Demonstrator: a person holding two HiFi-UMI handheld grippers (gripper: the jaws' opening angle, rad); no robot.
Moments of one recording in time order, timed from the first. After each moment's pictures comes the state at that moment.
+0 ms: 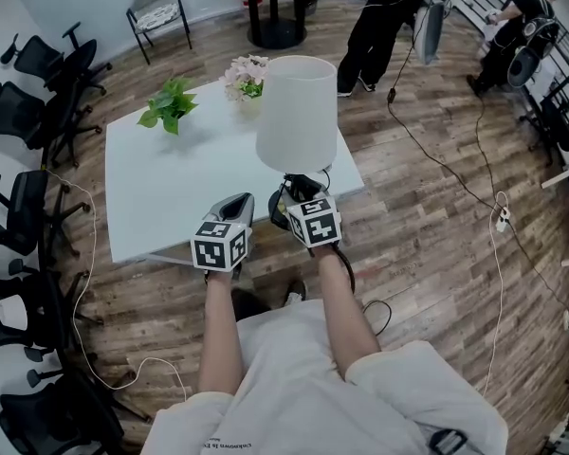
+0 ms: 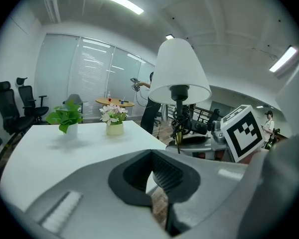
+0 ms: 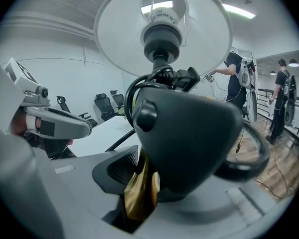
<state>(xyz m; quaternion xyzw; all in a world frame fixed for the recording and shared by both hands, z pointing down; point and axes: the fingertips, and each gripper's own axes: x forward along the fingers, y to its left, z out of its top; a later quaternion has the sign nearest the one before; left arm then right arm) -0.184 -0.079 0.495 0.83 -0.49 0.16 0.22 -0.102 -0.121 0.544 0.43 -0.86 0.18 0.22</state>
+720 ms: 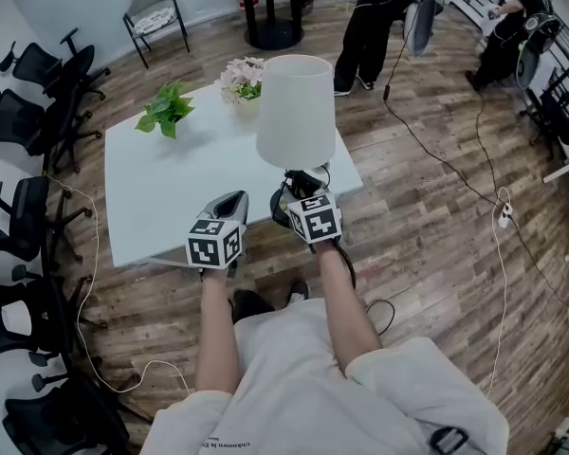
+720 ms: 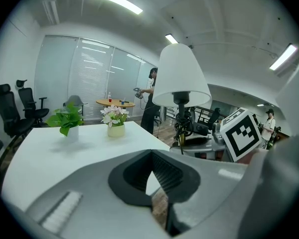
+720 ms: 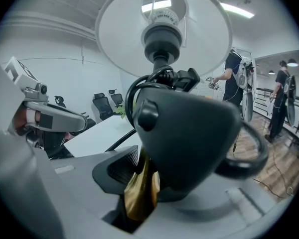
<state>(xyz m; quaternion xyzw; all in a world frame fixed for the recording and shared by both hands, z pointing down) -0.188 -0.088 0.491 0.83 -0.49 0.17 0.21 -0.091 -0.131 0.548 0.44 -0.85 0.18 0.22</state>
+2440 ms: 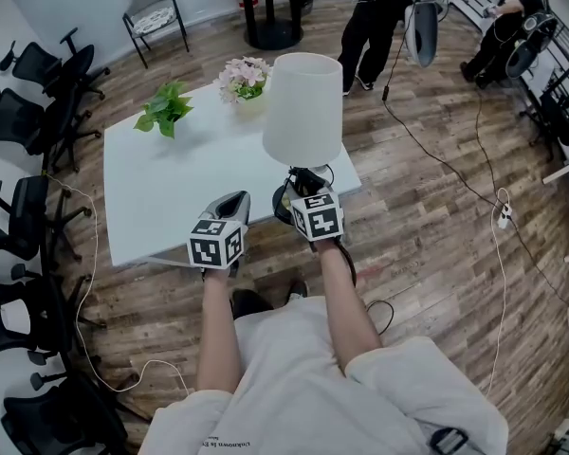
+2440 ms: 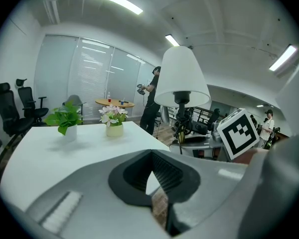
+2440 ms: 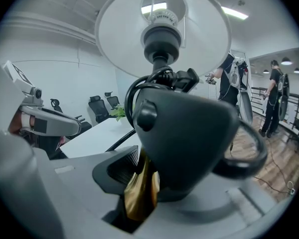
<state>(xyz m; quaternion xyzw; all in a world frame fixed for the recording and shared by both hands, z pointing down) -0.180 -0.088 0.494 0.83 -0.49 0.17 0.22 -0.077 -0.138 0.548 0.46 -0.84 0.19 0.21</state>
